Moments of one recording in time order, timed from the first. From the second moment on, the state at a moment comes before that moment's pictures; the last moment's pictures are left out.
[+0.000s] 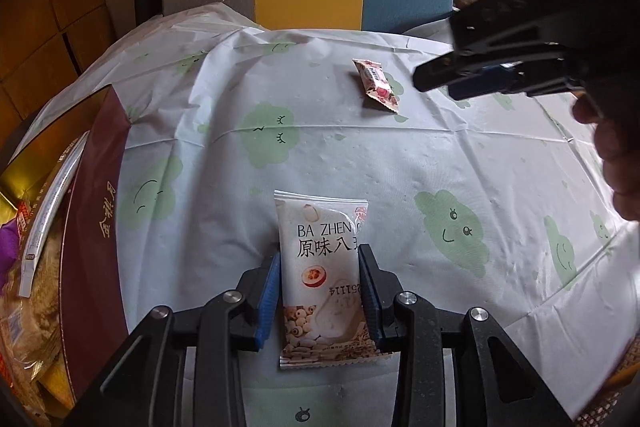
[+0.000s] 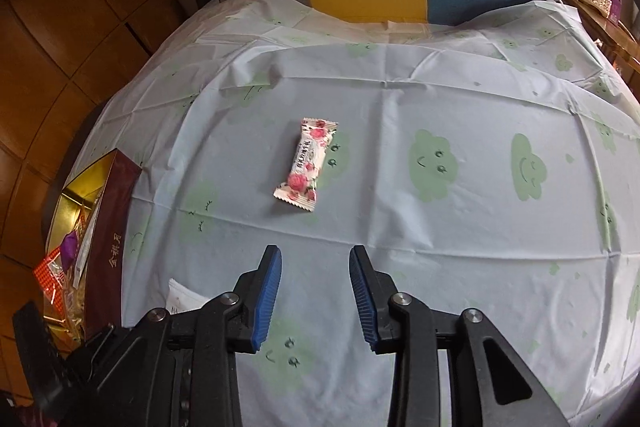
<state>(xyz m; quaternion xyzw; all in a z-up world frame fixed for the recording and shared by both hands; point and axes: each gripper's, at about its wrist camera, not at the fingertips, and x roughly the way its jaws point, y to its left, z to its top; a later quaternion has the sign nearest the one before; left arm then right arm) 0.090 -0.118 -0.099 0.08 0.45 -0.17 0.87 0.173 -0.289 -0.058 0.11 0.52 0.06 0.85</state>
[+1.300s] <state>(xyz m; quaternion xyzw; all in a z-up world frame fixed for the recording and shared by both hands) 0.084 -0.118 -0.091 0.10 0.44 -0.14 0.88 0.085 -0.295 -0.104 -0.01 0.58 0.08 0.81</state>
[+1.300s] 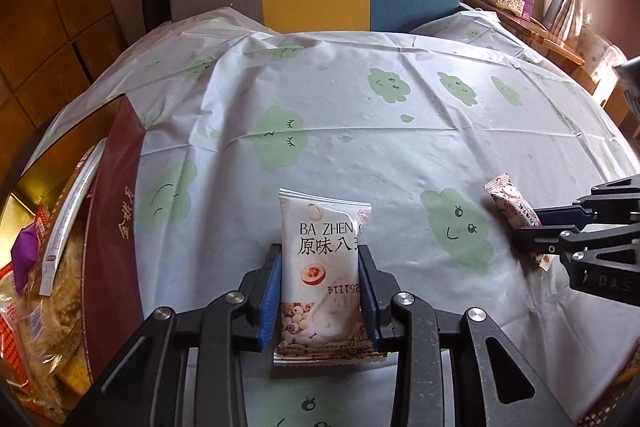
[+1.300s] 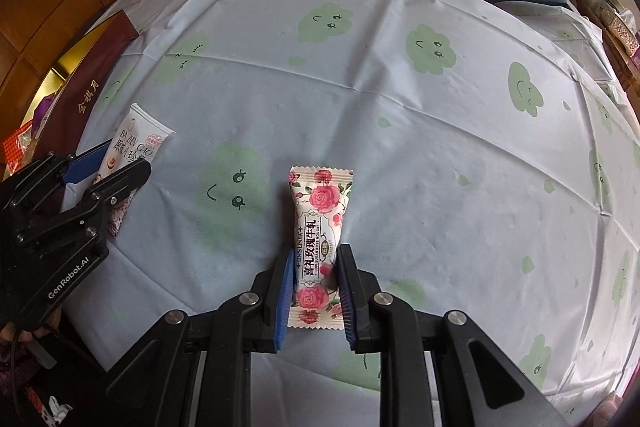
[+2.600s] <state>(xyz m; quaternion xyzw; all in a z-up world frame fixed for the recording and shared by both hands) 0.038 0.164 -0.010 -0.13 0.41 0.08 0.90 0.073 -0.260 -0.104 -0.12 0.56 0.08 0.82</state>
